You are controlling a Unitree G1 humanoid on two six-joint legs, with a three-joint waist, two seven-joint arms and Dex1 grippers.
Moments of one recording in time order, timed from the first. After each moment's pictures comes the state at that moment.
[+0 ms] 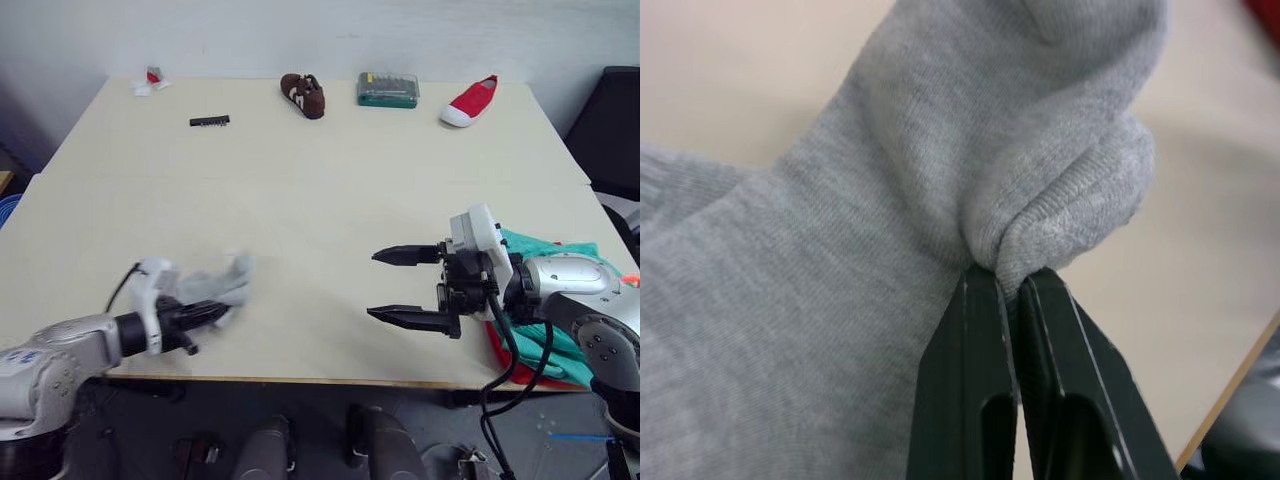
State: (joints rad) left arm -0.18 0.61 0.32 -0.46 -0.68 1.25 -0.57; right arm -0.37 -0.82 -0.05 -0.53 0.83 0.76 0.95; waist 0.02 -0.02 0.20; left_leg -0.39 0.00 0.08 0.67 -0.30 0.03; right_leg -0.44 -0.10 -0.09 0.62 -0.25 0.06
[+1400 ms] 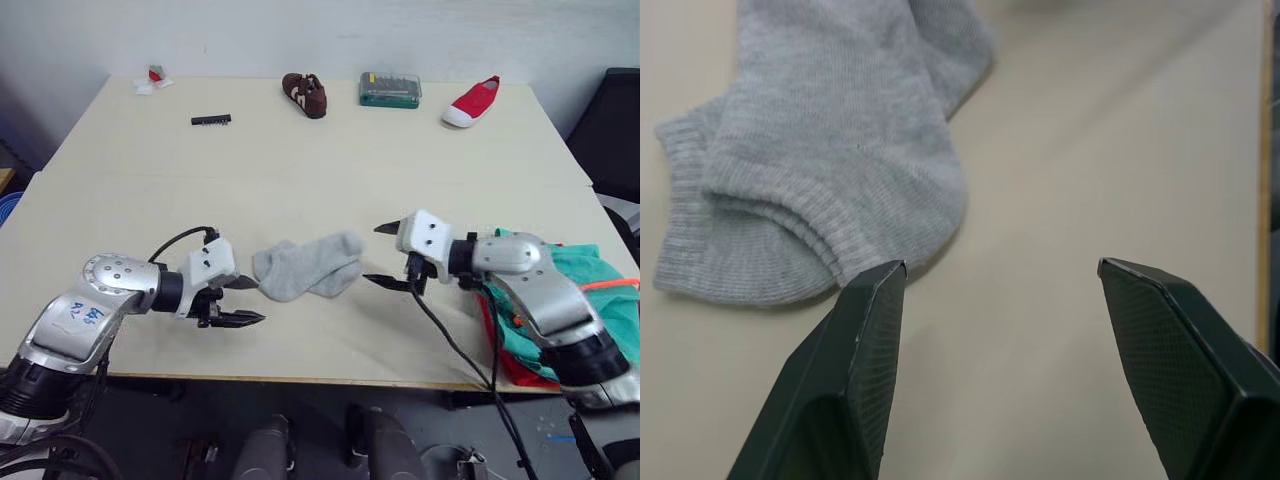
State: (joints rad) left arm -0.39 0.92 -0.16 -0.22 -0.32 0.55 -1.03; right arm -0.63 -0.70 0.30 0.01 0.11 0.22 0.93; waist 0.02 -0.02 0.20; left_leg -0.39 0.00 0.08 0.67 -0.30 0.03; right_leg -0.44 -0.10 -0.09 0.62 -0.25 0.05
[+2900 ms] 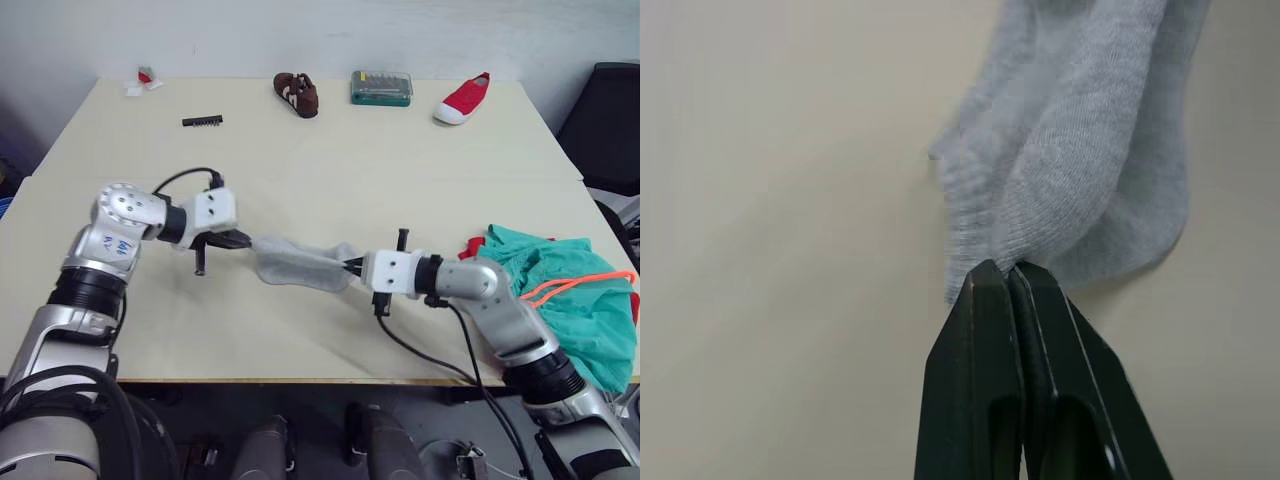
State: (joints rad) left arm -0.89 0.74 -0.30 0.66 0.04 -0.13 -1.24; right arm -0.44 -0.54 0.35 -0.15 -0.21 0.08 0.82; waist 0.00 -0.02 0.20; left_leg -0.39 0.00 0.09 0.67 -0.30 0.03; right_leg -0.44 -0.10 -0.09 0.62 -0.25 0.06
